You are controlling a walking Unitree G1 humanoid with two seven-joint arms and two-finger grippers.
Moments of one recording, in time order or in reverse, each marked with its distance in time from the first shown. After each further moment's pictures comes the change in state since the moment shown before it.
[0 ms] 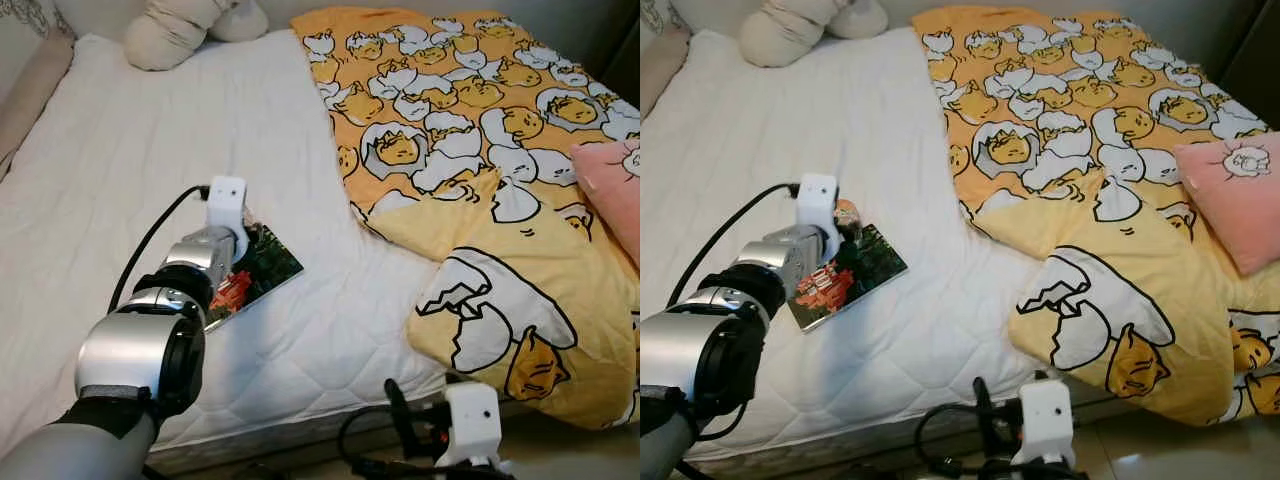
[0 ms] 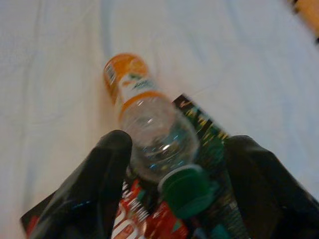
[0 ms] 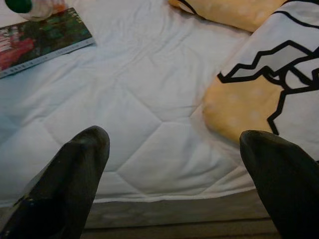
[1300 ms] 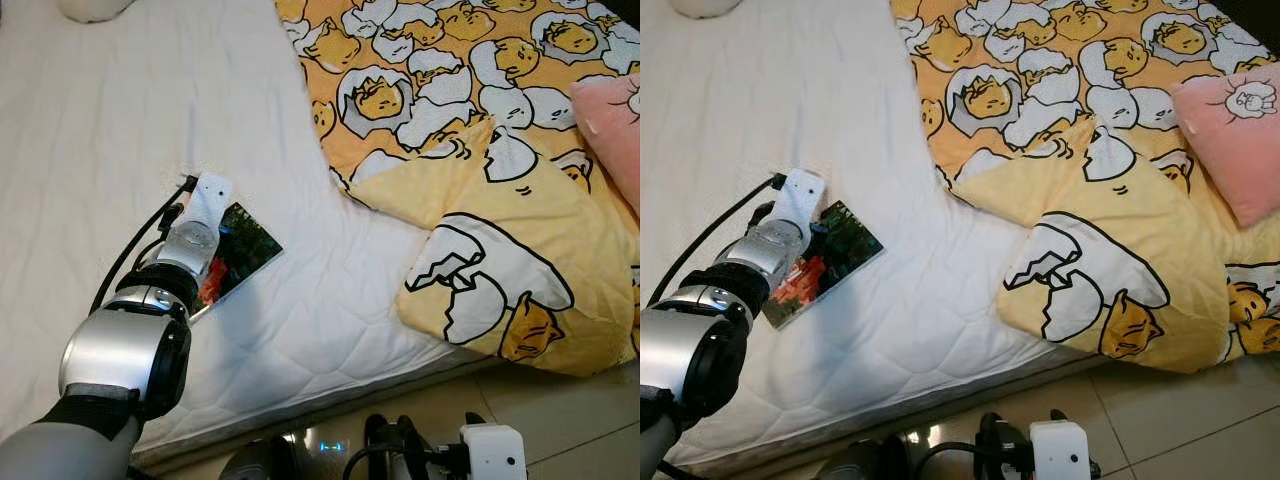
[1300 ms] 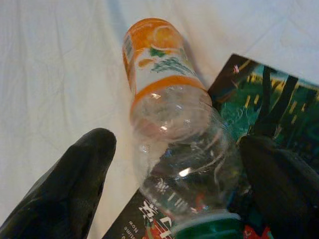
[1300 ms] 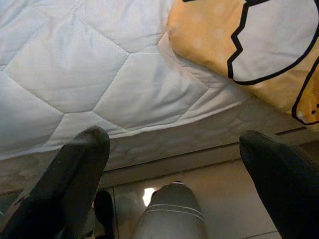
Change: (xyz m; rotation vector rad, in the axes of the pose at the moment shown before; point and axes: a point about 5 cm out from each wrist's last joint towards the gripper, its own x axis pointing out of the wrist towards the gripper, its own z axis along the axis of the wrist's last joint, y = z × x) left arm -0.004 0.030 0.006 0.402 -0.026 0.254; right arm -0.044 0.003 -0.001 -0.004 0.095 -0.069
